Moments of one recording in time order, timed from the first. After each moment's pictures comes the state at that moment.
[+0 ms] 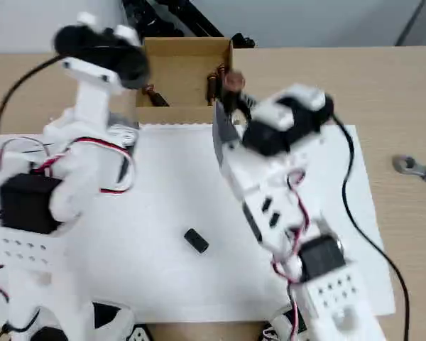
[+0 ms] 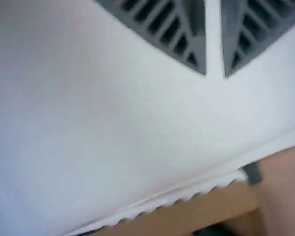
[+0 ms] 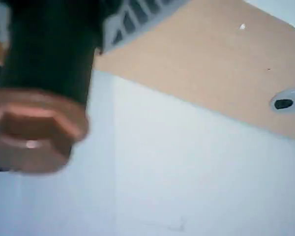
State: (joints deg) left arm 4.6 -27.9 -11.2 95.4 -5.4; right arm -27.5 -54.0 41.1 21.6 -5.8
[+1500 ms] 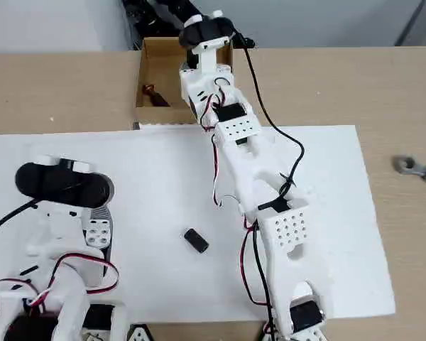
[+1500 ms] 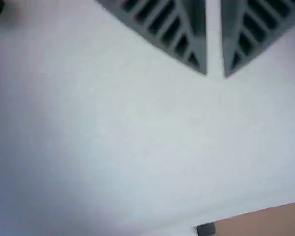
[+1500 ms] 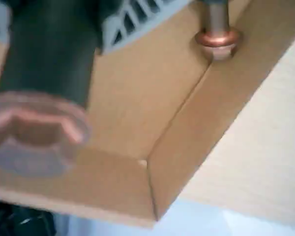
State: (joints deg) left arm -2.6 -80.2 39.0 87.5 -5.4; right arm -23.4 48.9 -37.6 18.5 -9.1
